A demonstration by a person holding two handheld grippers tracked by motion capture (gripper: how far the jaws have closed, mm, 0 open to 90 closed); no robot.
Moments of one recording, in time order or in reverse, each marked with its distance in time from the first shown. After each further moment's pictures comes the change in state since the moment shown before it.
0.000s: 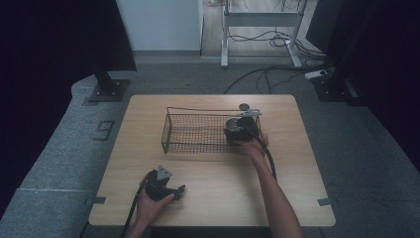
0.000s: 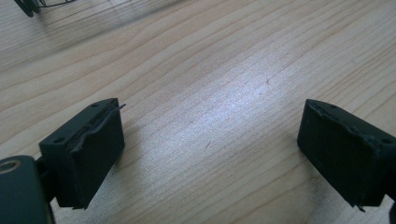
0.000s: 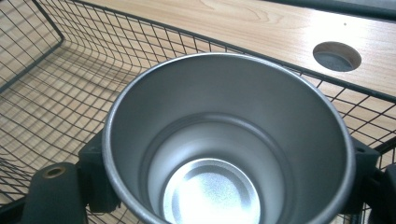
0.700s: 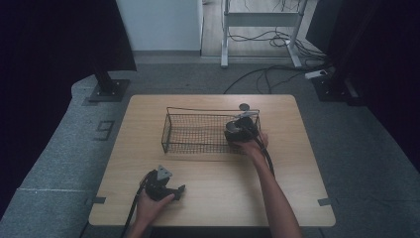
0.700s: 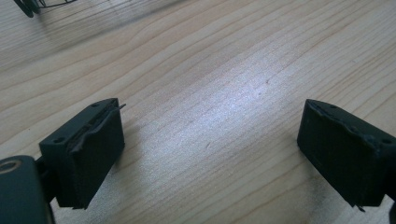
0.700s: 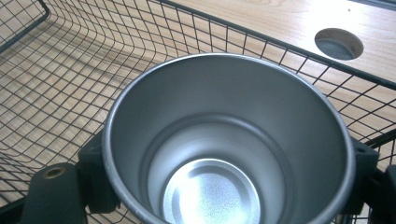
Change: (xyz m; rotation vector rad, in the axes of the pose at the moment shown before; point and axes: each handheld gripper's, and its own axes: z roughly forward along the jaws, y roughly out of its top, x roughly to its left) left arm 0.000 0.000 0.000 0.001 0.000 0.001; right arm 0.001 0.000 0.005 0.074 -0.019 -0.043
